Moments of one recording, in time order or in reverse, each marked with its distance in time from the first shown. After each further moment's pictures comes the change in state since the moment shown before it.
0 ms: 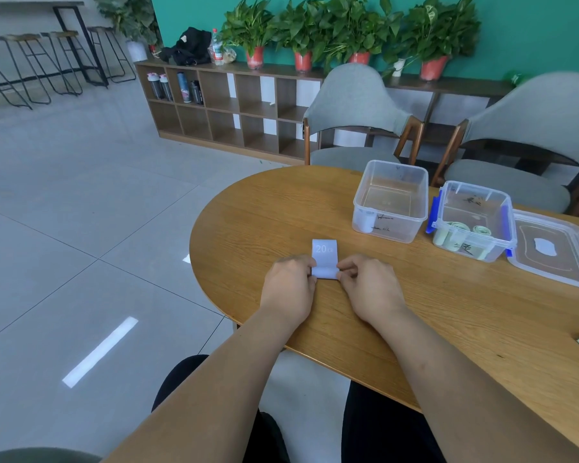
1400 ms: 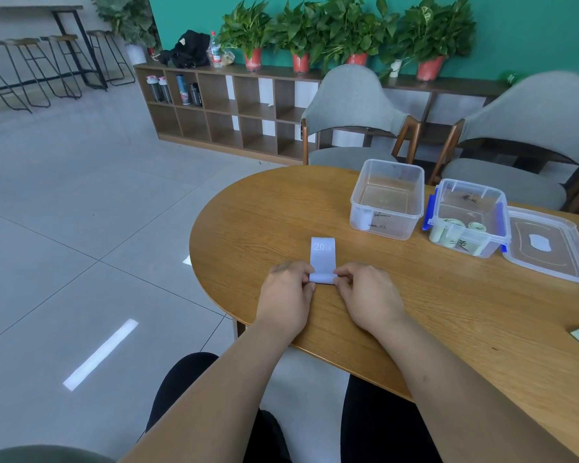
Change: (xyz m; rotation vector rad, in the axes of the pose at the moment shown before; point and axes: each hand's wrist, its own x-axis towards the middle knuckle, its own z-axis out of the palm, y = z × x) left_hand -0.024 -0.004 0.004 -0.061 0.048 -0.007; right_hand -0.020 0.001 0.002 -0.087 -0.021 -0.066
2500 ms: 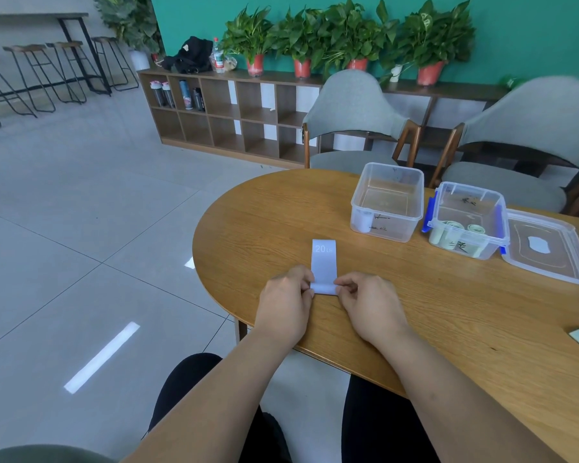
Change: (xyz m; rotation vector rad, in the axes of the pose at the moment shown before) left_hand -0.014 0.002 -0.007 -0.043 -0.010 -0.002; right_hand -0.019 0.001 -0.002 0.128 0.022 0.039
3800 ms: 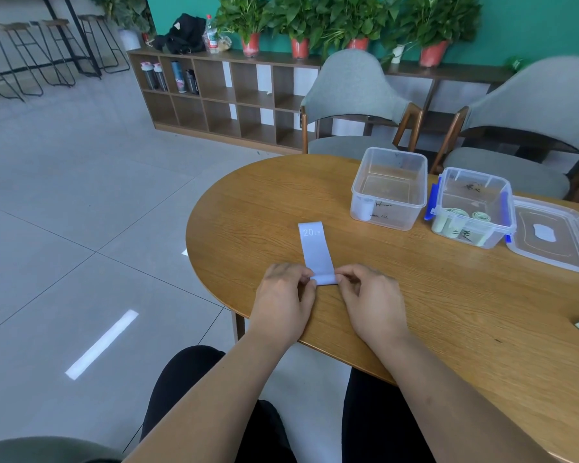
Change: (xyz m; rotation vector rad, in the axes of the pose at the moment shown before) left_hand -0.008 -0.017 0.014 0.001 0.112 0.123; right_hand -0.009 0.010 0.016 0.041 0.171 -0.068
